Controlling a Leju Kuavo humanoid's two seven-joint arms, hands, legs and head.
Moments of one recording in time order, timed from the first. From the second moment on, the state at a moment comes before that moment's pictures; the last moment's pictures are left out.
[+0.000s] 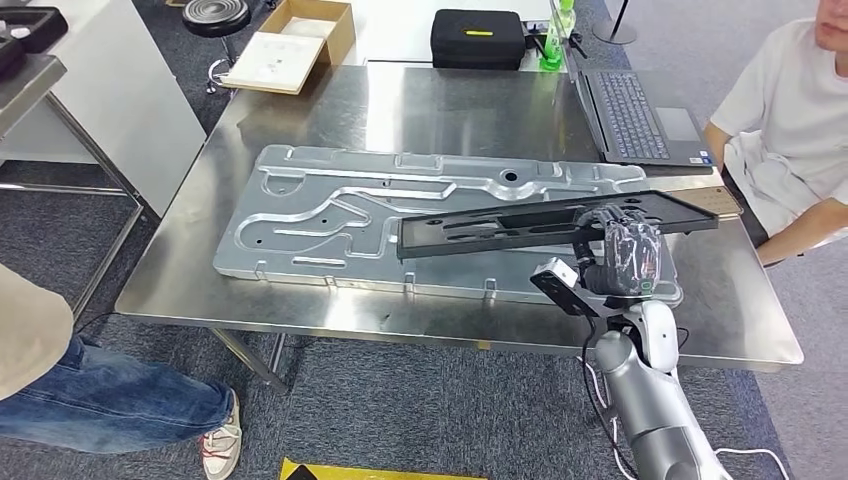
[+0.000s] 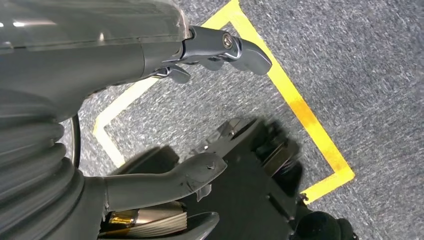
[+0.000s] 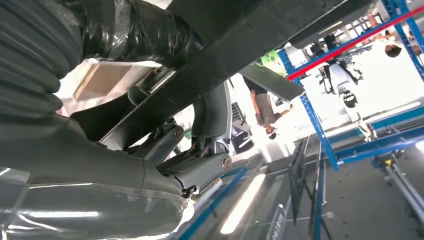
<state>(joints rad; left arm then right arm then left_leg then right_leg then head) -0.13 -0.08 -0.05 -0.22 -0.52 -0.02 -0.39 -0.48 -0.05 0.01 -1.07 0.90 -0.68 -0.38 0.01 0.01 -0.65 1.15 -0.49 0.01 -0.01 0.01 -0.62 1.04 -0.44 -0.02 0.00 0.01</state>
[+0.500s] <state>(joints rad) -0.13 -0.08 -0.04 -0.22 -0.55 -0.02 -0.41 -0.54 -0.14 0.00 -0.97 0.86 -0.64 -0.29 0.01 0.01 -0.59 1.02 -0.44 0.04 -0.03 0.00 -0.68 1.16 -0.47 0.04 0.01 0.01</state>
